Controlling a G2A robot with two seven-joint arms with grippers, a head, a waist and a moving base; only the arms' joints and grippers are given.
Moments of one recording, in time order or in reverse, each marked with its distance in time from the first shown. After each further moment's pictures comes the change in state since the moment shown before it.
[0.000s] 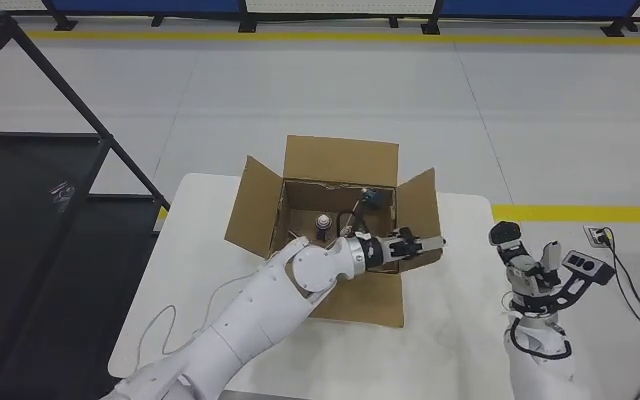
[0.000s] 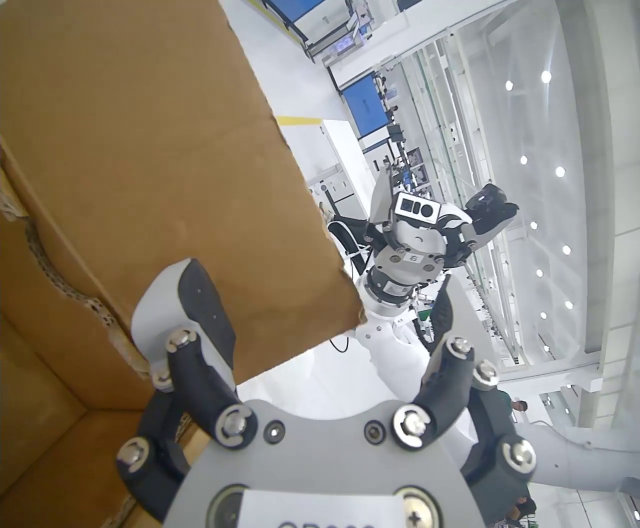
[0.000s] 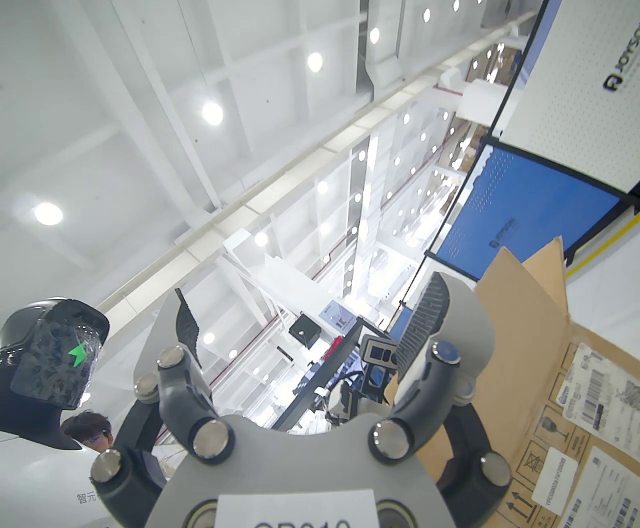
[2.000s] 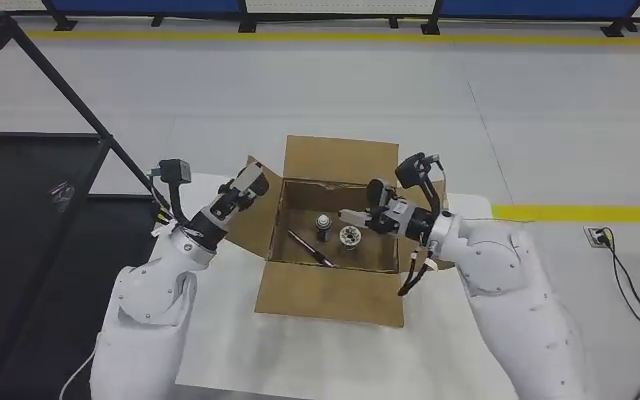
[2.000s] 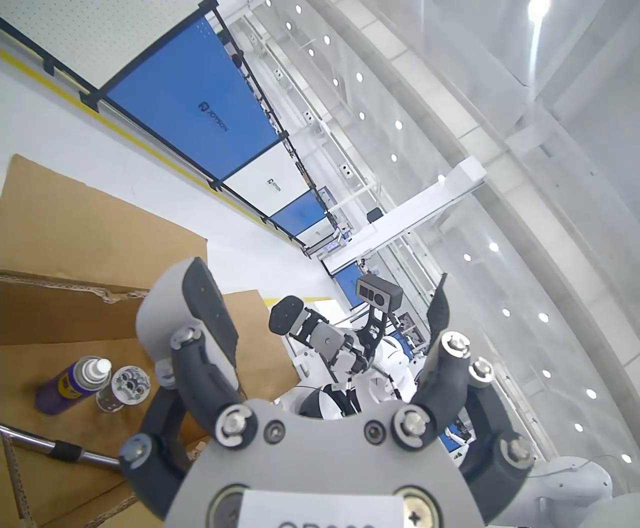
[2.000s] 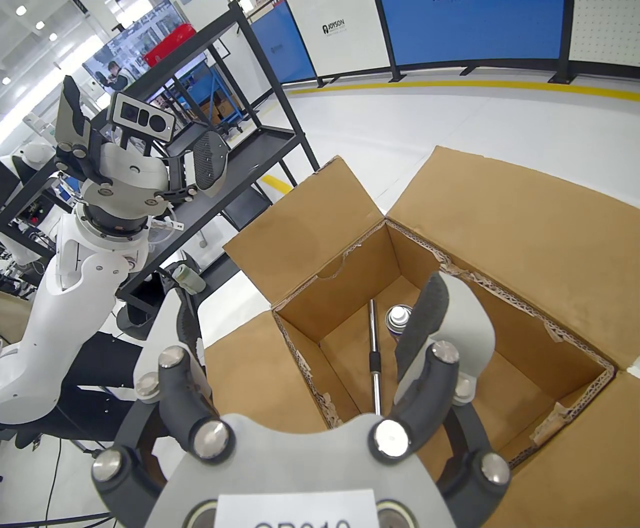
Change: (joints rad) left arm 0.558 0.196 -0.988 -0.740 0.130 0.102 -0.116; right arm 0.448 -0.001 -0.414 -0.213 -1.168 0.501 0.099
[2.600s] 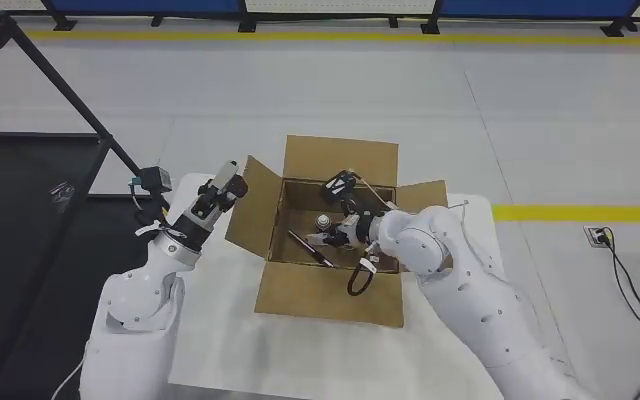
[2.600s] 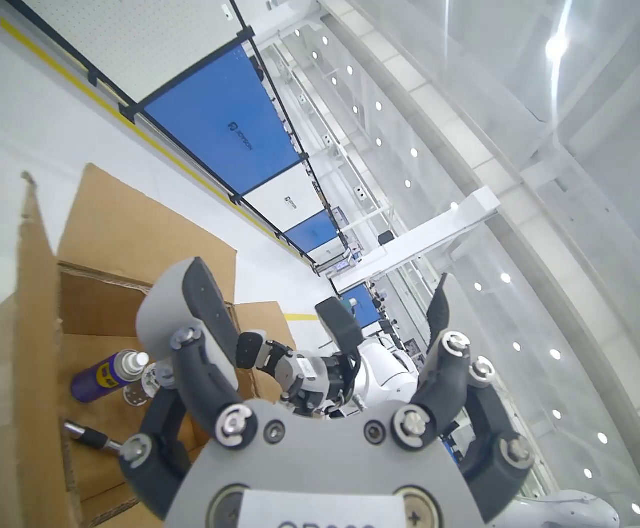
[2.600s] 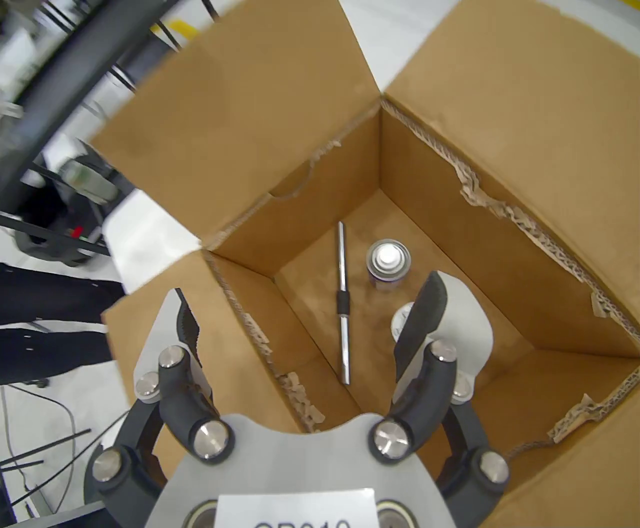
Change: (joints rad) left arm 0.047 0.016 -0.084 0.024 -0.018 0.045 0.038; right arm 0.259 -0.073 -0.390 0.254 -0.304 0.248 0.148
